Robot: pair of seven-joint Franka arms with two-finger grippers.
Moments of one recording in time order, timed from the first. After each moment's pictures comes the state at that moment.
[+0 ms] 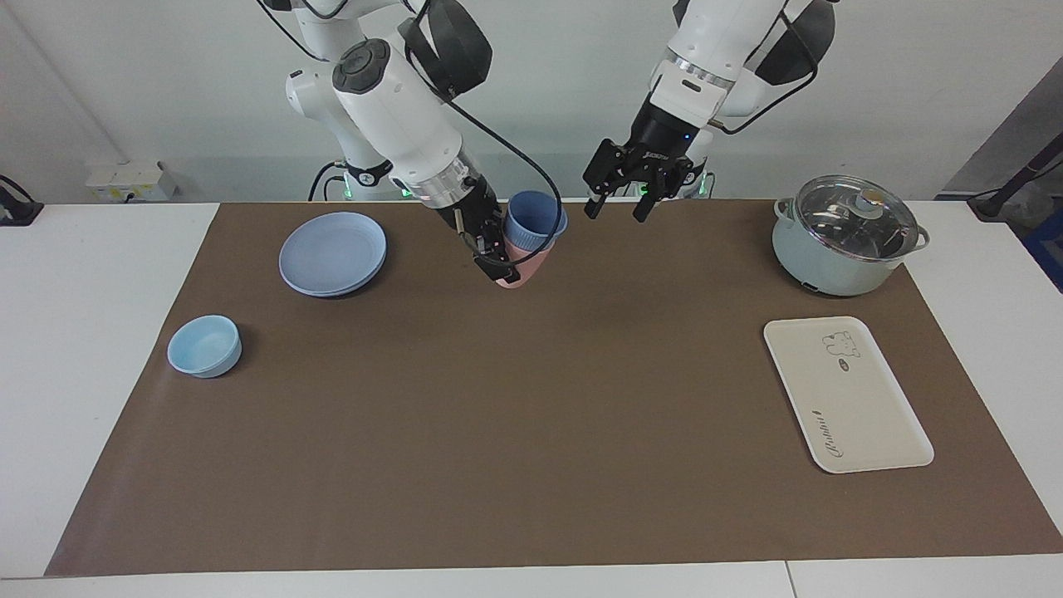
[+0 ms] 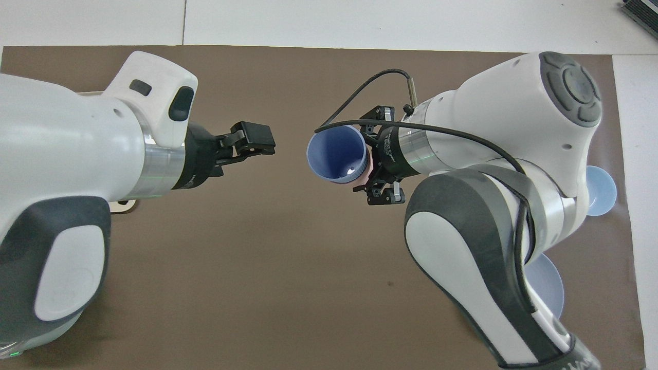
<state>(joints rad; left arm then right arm) -0.42 -0.04 -0.09 -1.67 -0.27 2.05 -0.77 0.37 0.18 0.05 -1.58 0.41 1.92 1.79</state>
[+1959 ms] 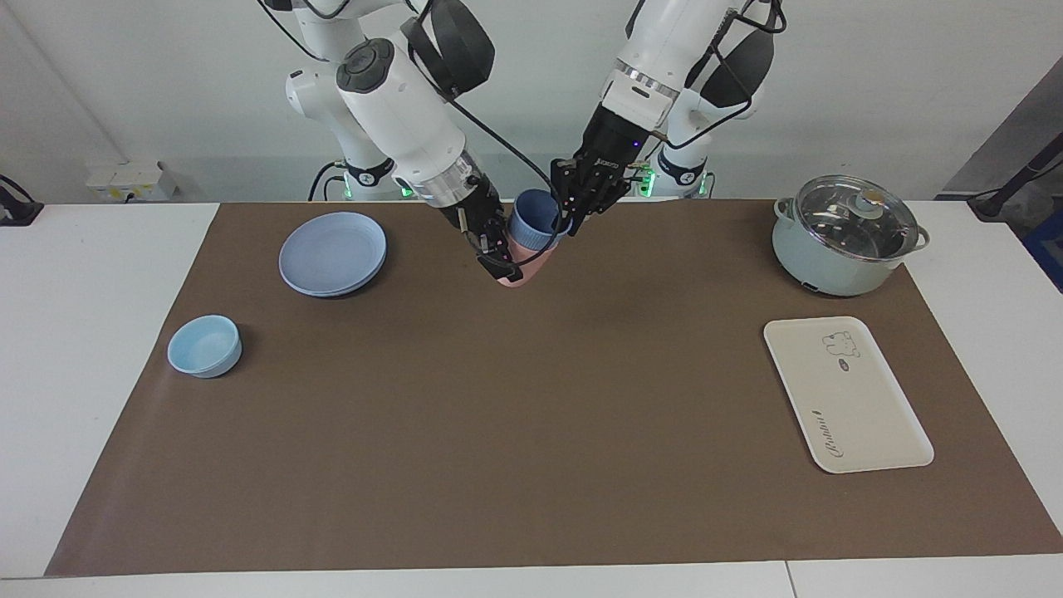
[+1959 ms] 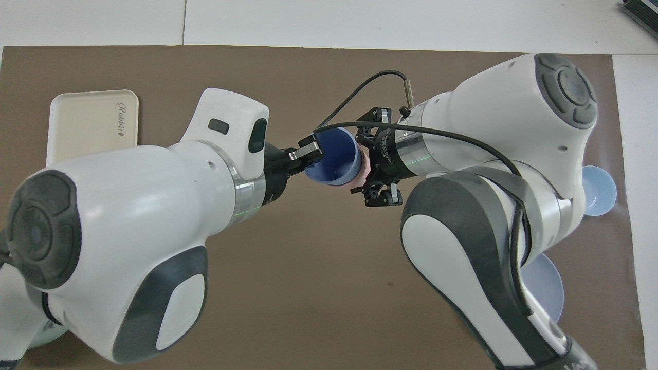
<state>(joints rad) -0.52 -0.05 -0.08 -1.79 -0.27 2.26 -0.84 0.38 0.18 0.05 -1.58 0.40 1.93 1.79</state>
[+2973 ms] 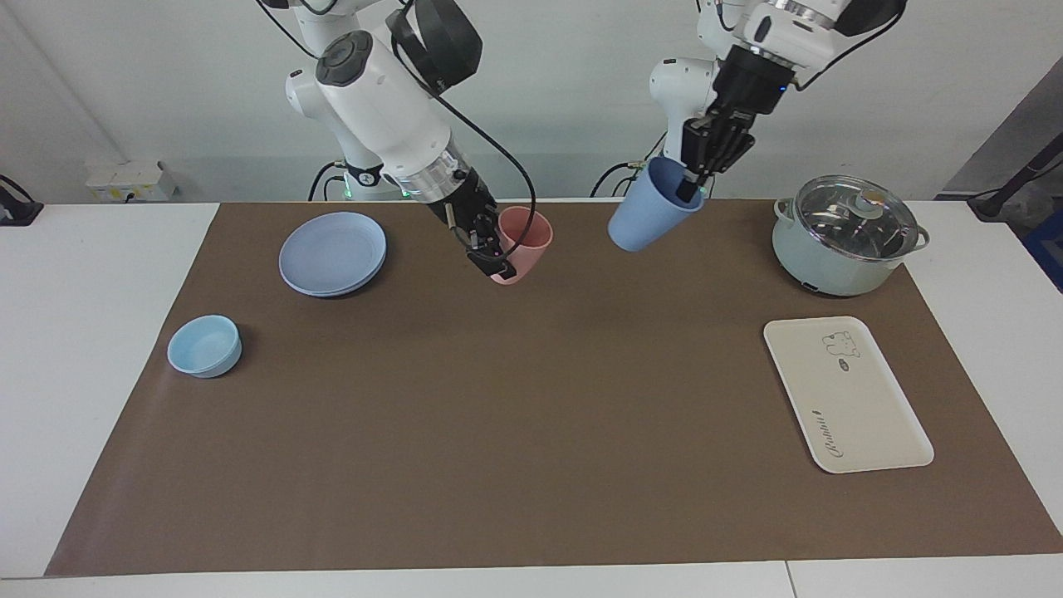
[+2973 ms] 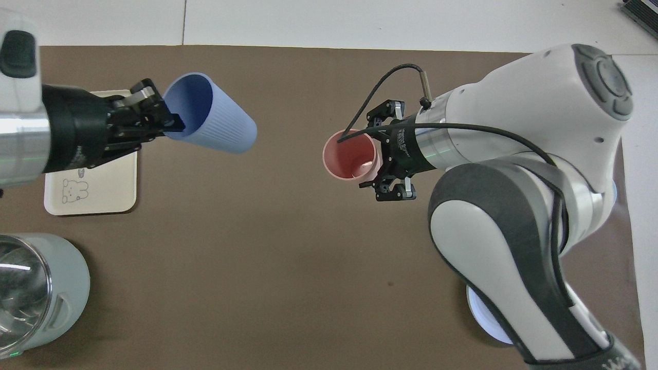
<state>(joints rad) -0.22 -0.11 -0.05 -1.59 -0.27 1.89 -0.72 0.31 0.16 0.04 -1.58 0.51 1.90 1.70</state>
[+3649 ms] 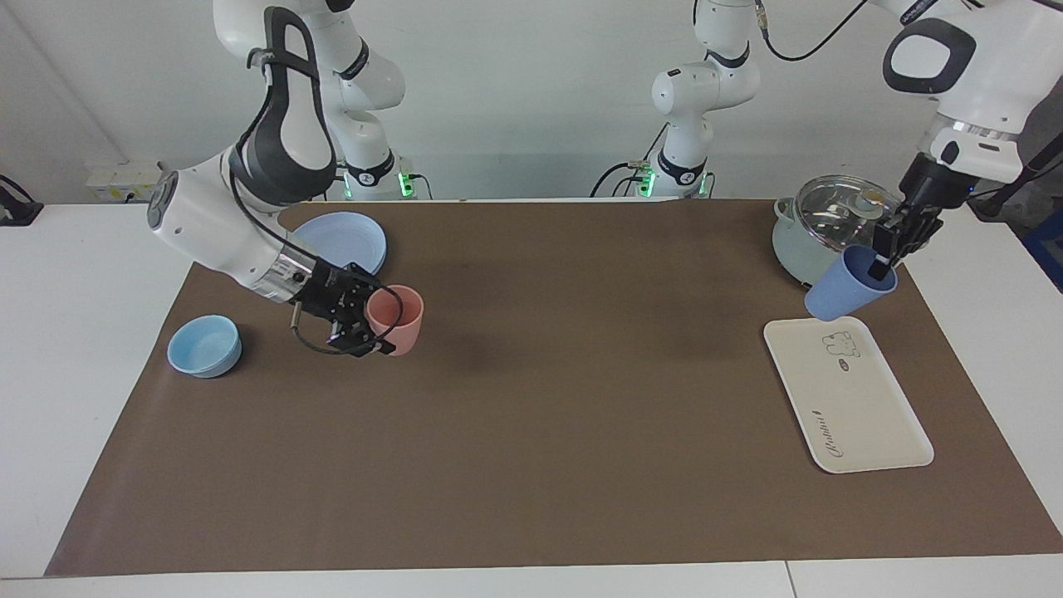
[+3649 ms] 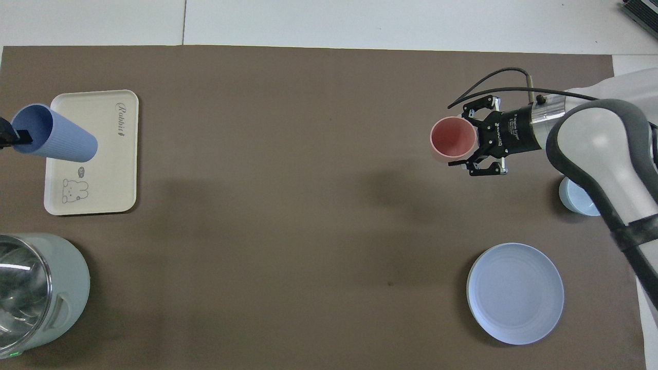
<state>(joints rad) 0.24 -0.05 -0.03 -1.92 -0.27 2.15 0.02 -0.02 0.26 0.03 -1.78 0.69 2.02 1.20</state>
